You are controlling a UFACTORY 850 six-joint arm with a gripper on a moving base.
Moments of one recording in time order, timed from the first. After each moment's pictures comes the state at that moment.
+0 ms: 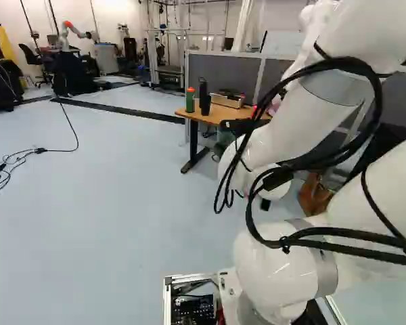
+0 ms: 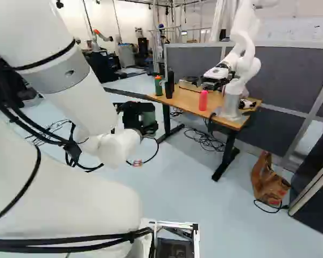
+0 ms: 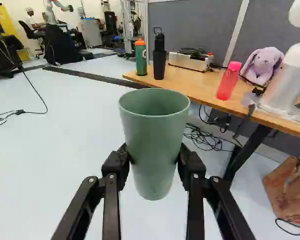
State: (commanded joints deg) arm 0.0 16.0 -5.0 0.0 50.0 0.0
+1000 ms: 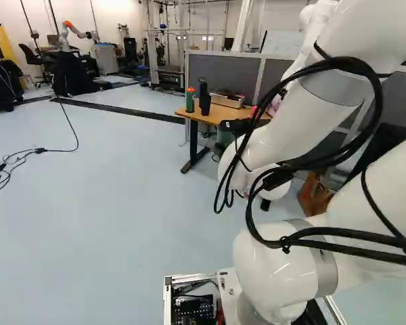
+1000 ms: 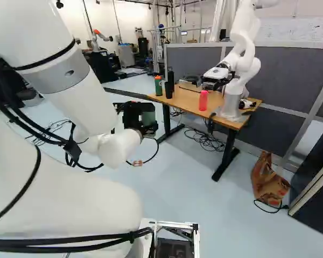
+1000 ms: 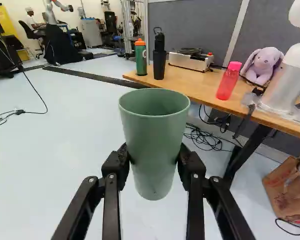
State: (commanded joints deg) arm 0.0 16.0 -5.0 0.0 50.0 0.0
